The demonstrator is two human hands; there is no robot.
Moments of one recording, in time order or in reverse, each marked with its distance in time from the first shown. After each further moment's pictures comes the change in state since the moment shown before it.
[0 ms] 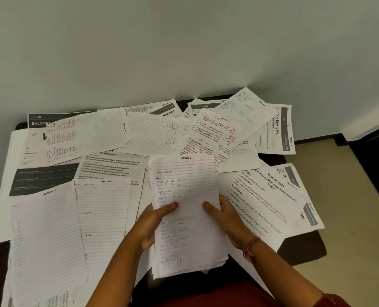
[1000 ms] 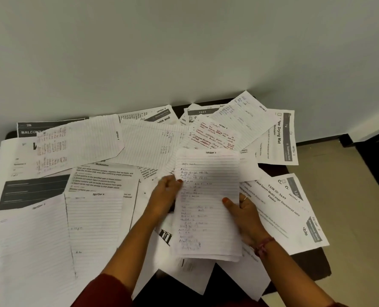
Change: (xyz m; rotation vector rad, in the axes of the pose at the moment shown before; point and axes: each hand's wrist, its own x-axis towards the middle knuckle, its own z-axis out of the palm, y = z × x) left_hand 0.076 0.040 0.041 0.516 0.180 0.260; right_hand 0.039 -0.018 -0.054 0.180 0.182 -0.024
